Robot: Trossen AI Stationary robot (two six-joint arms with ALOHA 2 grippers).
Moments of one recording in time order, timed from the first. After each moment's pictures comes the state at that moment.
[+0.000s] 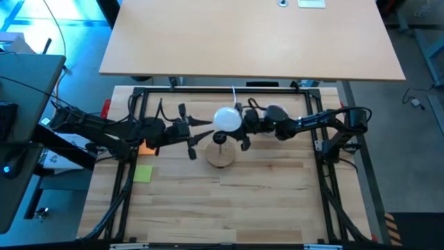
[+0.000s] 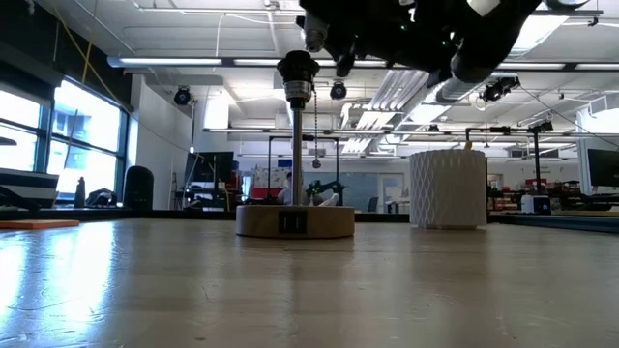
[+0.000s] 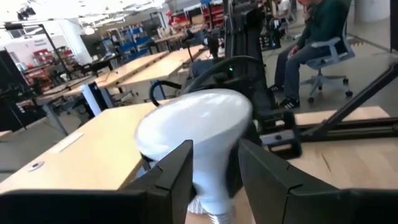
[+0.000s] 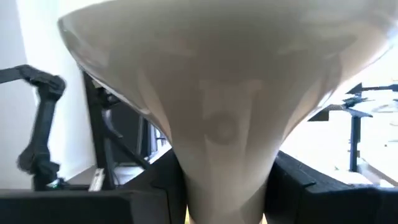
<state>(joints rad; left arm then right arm) -0.19 1.17 0.96 0.16 -0.48 0.24 -0.16 1.66 0.80 1.11 -0.34 0.14</state>
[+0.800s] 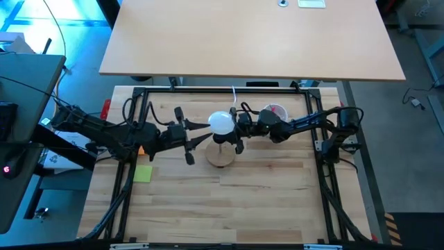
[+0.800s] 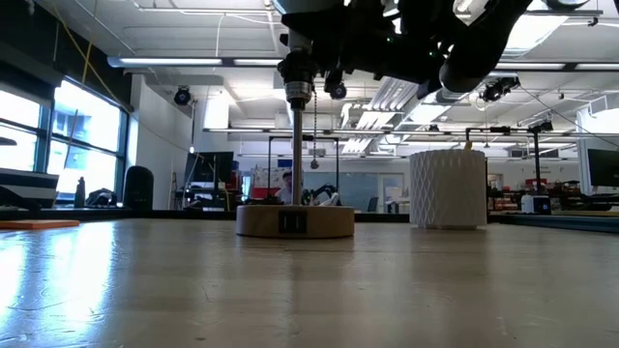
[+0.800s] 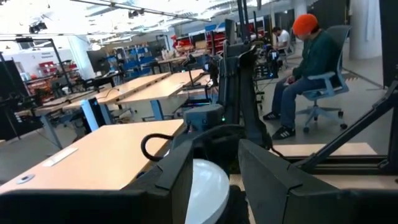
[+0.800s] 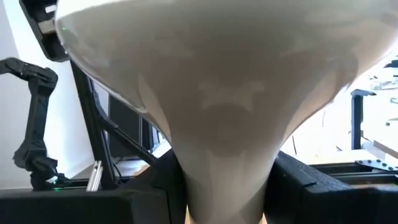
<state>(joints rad) -0.28 1.17 0.96 0.28 -0.57 0.23 -0.15 1.76 0.85 1.12 -0.30 0.18</state>
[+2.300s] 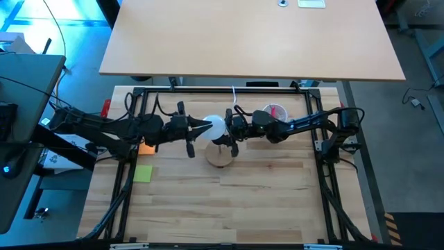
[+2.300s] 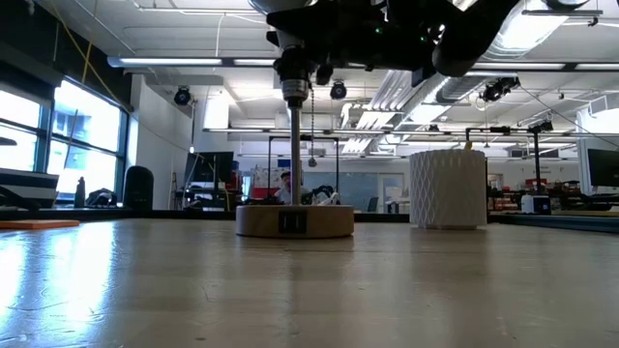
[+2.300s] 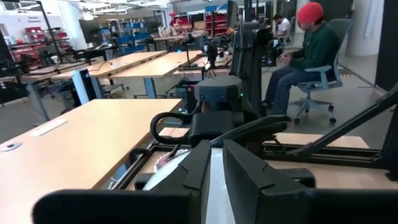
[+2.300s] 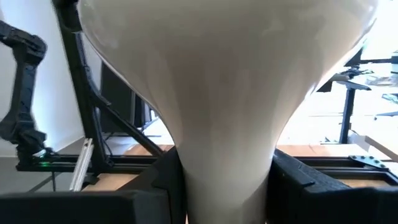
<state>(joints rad) -0.16 1.14 0.96 0.16 -0.45 0.09 -0.10 1.76 0.93 0.92 -0.27 0.06</state>
